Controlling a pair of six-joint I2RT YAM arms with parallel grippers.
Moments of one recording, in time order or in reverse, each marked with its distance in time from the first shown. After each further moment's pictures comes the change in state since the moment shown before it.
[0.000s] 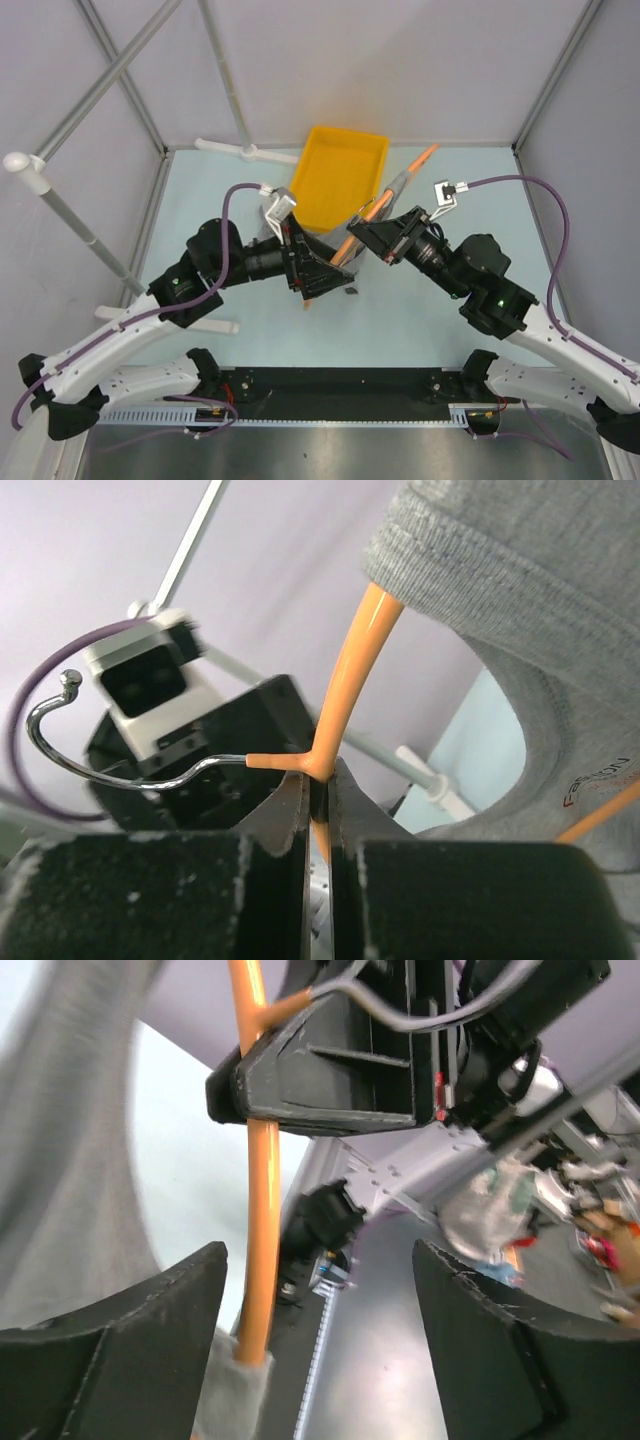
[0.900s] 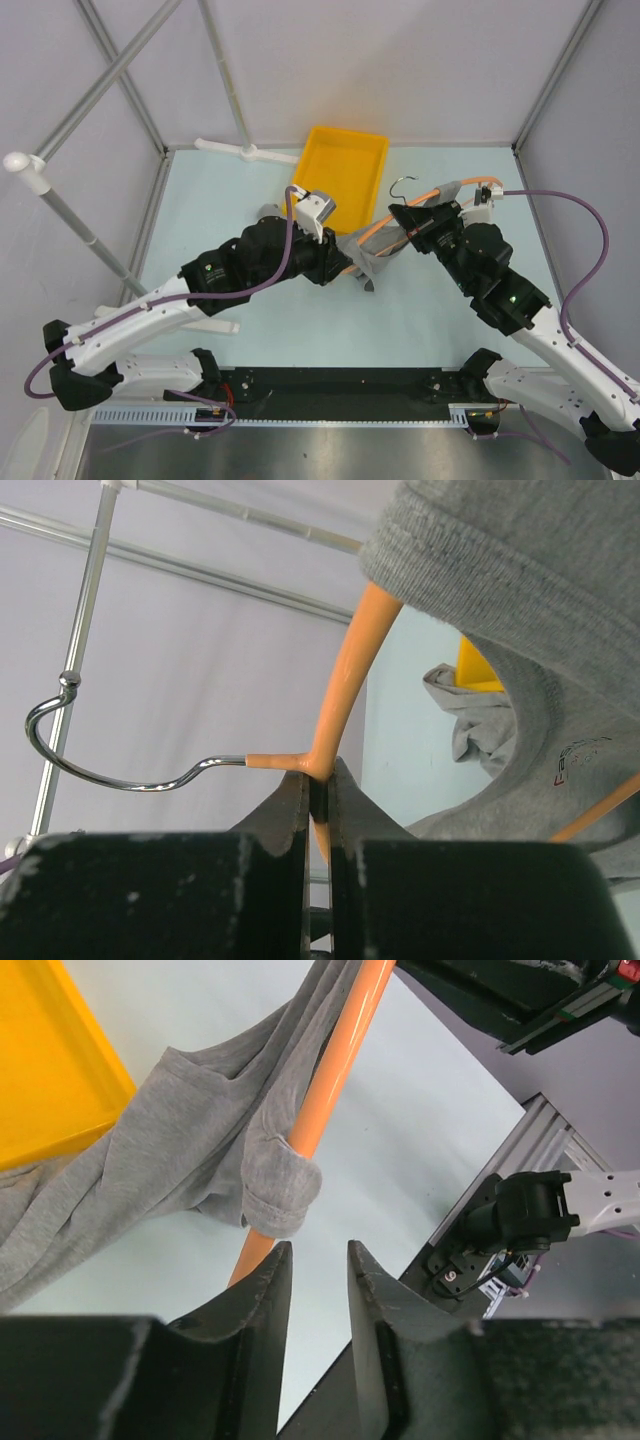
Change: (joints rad) left arm -0.137 0.173 0.150 -0.309 -0.507 0.178; right arm -0.204 -0.038 0.003 -0.297 0.280 0.201
